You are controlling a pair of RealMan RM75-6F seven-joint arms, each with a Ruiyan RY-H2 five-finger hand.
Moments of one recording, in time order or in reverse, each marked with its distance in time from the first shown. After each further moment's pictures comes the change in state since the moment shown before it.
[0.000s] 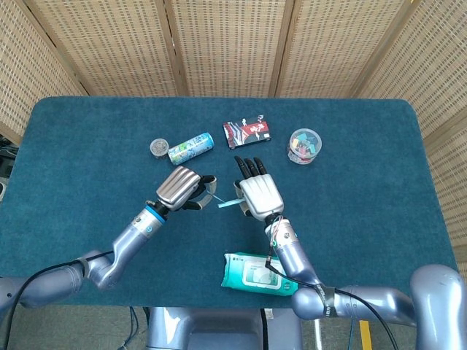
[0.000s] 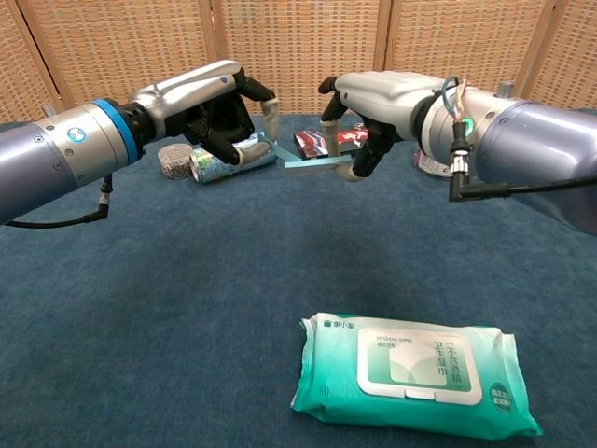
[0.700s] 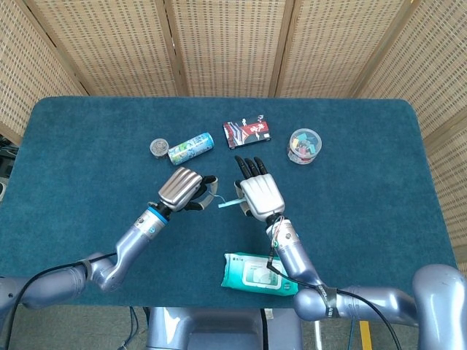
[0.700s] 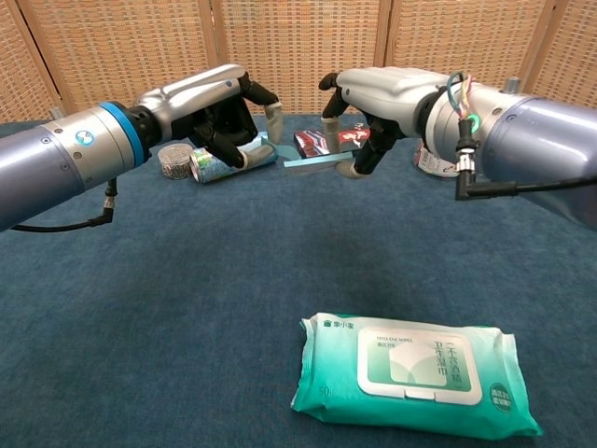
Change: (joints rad) left arm -0.001 -0.011 -0.011 -0.021 -0.044 -0.012 0.054; right arm 0.001 0.016 -0.009 -0.016 -0.011 0.009 0.009
